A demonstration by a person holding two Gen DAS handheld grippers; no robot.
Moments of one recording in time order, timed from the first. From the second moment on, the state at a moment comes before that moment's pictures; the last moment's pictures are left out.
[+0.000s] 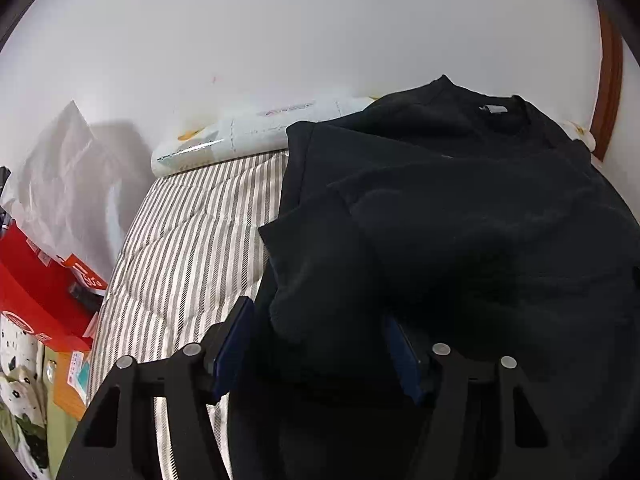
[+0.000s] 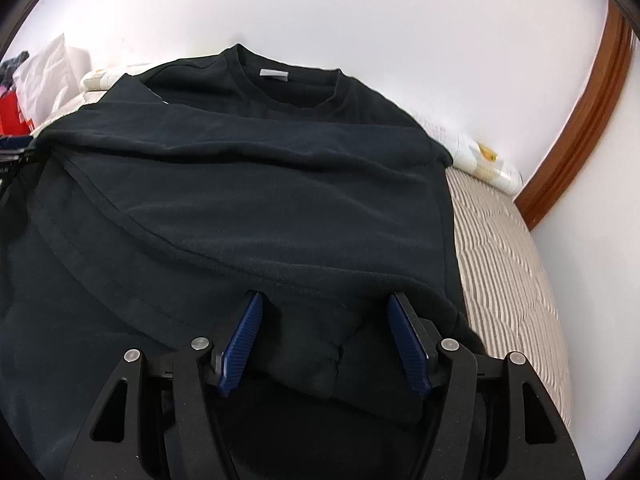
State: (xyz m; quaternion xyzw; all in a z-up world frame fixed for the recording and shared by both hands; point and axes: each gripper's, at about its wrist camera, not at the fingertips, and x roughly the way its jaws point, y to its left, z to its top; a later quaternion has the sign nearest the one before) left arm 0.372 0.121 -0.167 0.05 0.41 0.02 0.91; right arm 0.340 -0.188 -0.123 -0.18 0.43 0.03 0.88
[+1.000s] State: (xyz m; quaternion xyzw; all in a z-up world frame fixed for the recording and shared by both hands) left arm 0.311 0.142 -0.152 0.00 0.43 0.03 0.90; right arm 0.340 -0.232 -0.118 -0.08 0.44 0.01 0.89
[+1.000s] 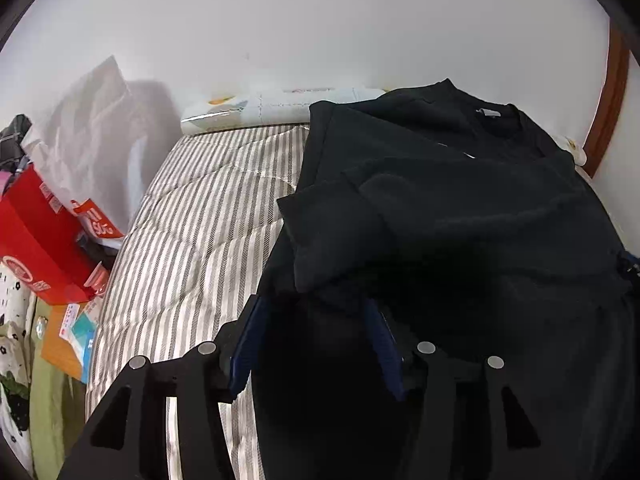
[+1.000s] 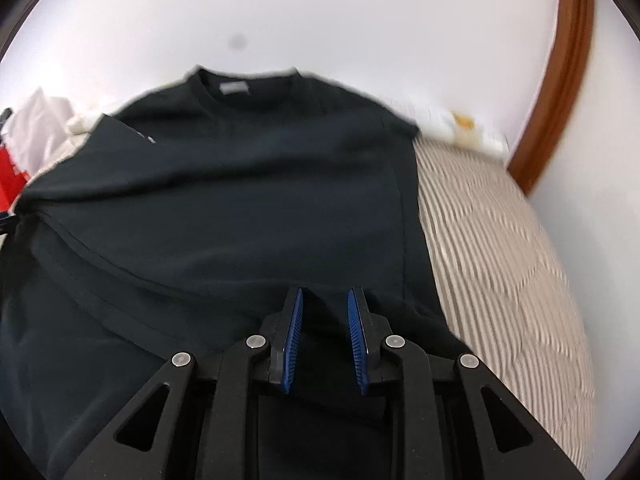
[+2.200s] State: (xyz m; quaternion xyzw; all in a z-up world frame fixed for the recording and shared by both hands) left arm 0.105 0.139 -0.175 -0.09 0.44 0.02 0.89; right arm 0.119 -0.290 -0.123 0.03 0.47 -0.03 0.88
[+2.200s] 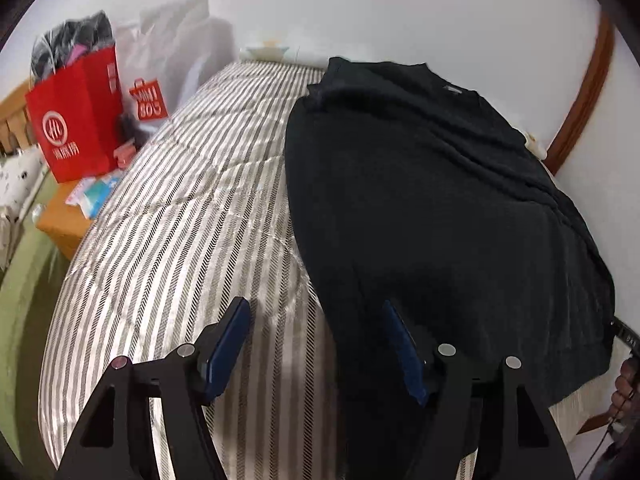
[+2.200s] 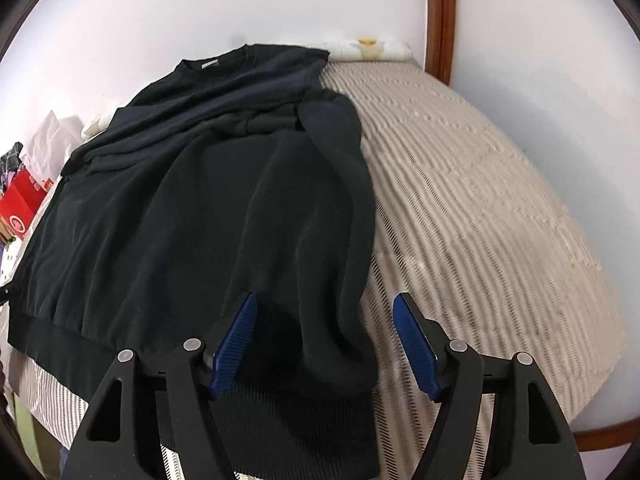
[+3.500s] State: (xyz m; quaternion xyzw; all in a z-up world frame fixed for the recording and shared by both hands) left arm 0.057 0.131 -0.137 -0.09 0.39 -0.01 0.92; right arm 0.095 -0.251 -0.076 0.04 0.38 0.00 0.93
